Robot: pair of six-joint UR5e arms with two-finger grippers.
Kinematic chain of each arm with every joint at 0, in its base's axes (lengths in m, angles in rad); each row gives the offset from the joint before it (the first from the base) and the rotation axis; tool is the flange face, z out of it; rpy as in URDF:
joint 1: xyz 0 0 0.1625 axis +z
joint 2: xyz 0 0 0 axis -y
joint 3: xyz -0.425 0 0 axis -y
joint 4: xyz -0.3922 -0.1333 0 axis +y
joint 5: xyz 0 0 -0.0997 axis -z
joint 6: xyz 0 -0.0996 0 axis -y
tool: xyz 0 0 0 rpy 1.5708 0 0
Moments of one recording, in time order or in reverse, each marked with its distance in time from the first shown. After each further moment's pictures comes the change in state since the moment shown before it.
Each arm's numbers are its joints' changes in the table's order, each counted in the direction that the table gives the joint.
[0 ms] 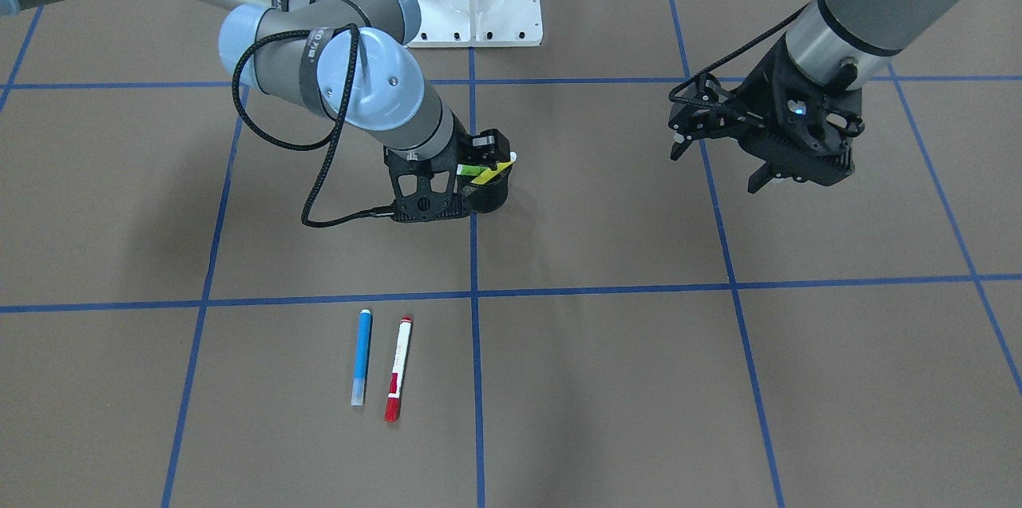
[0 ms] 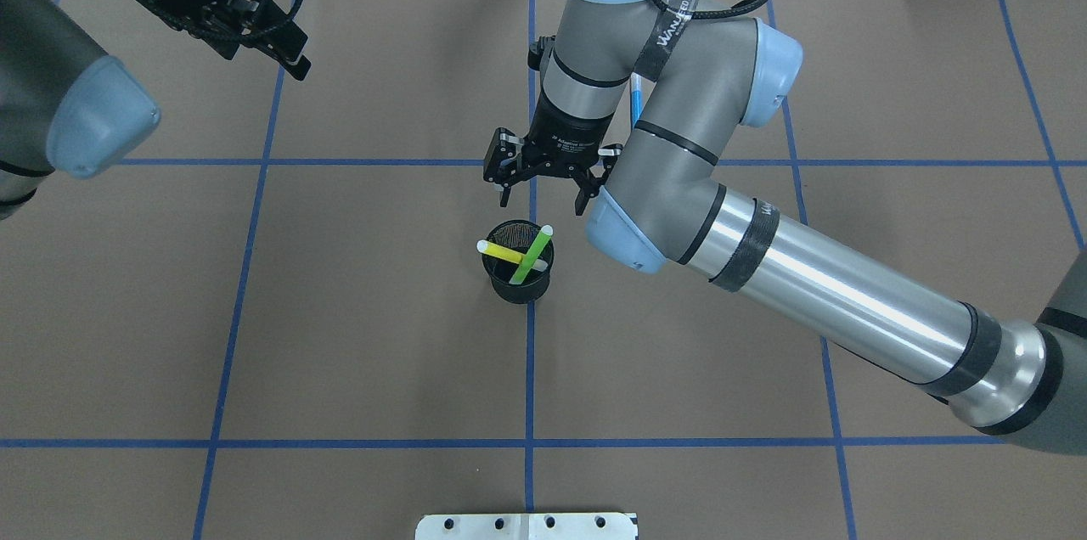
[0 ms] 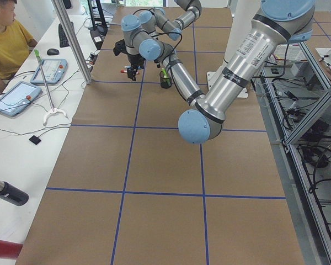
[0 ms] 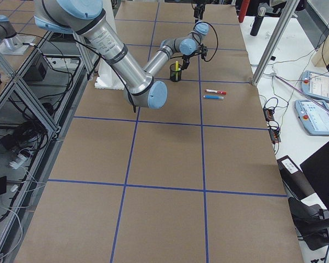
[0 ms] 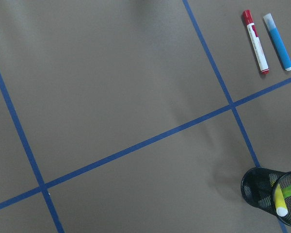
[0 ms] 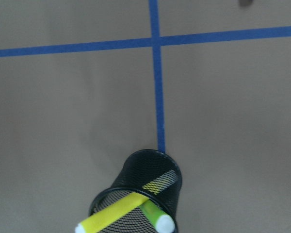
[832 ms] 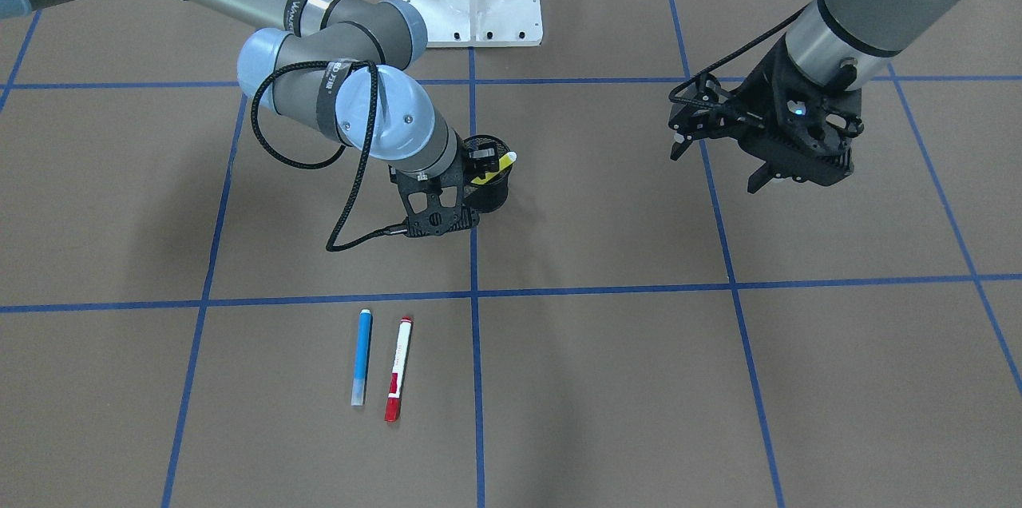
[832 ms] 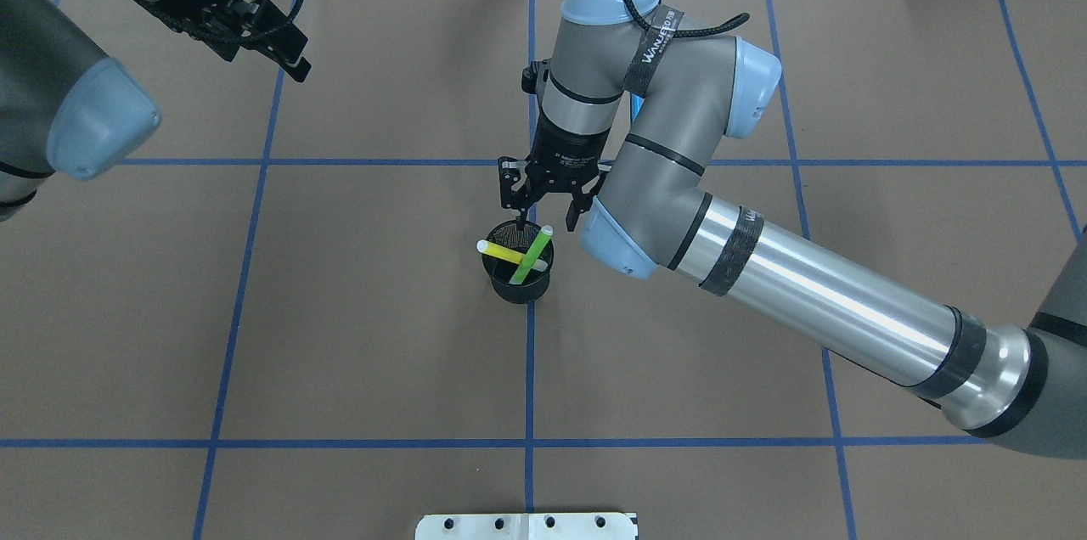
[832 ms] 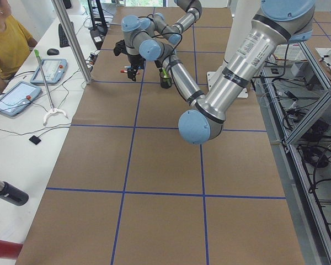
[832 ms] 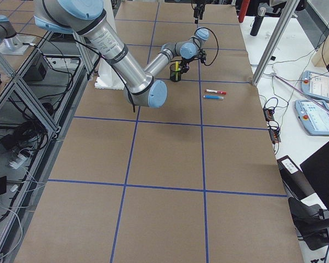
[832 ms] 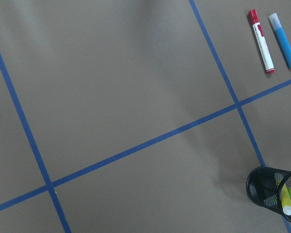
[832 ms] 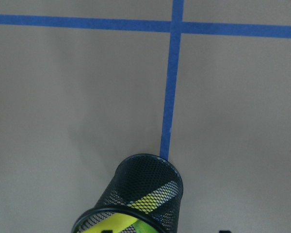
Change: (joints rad) left arm 0.003 0.001 0.000 0.002 0.000 0.000; right arm -0.013 -0.002 -0.054 0.006 0.021 -0.112
